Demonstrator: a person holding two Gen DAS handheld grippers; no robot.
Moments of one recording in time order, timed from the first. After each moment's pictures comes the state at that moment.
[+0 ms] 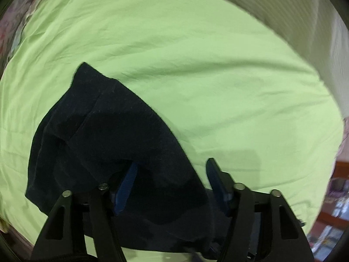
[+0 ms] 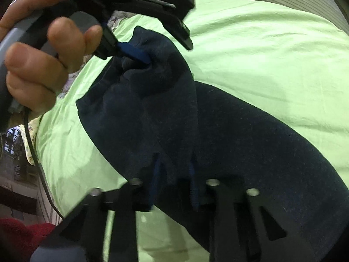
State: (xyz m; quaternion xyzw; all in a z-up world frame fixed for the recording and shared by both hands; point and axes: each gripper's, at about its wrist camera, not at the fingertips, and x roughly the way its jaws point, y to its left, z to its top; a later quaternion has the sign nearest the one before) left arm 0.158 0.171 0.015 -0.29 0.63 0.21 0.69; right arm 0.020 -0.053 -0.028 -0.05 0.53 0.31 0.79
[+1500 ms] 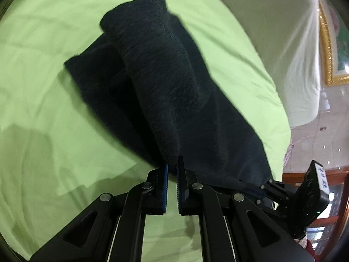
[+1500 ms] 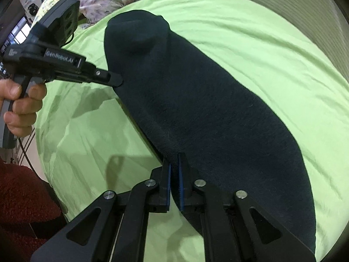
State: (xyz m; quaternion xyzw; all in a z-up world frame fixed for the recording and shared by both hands) left arm -0.136 0.197 -0.032 -0.48 0.47 0.11 0.73; right arm -0.010 -0.015 -0.015 -0.26 0.52 0.36 0.73
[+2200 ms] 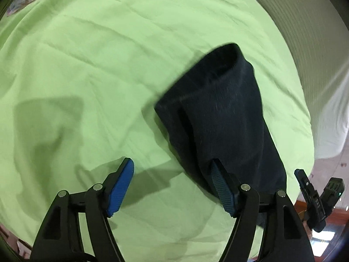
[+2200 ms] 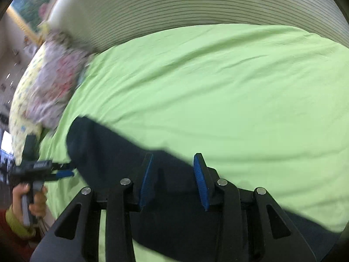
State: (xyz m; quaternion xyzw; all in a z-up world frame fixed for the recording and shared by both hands) left arm -0.170 0.266 -0.027 -0.50 0.51 0.24 0.66; right arm 0.099 -0.104 0.032 0.00 0.51 0.22 0.83
